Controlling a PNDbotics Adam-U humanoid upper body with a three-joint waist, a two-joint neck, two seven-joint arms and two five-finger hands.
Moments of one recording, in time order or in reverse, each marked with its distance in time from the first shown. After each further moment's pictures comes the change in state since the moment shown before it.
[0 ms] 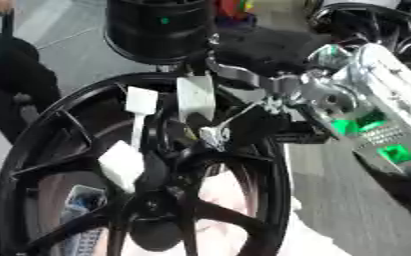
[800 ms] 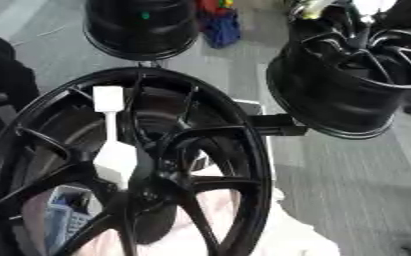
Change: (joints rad) left arm 0.017 -0.019 0.029 0.017 0.030 0.015 0.063; right arm 0.382 -0.354 -0.418 0.107 -0.385 0.148 -0.545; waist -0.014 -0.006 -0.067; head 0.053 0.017
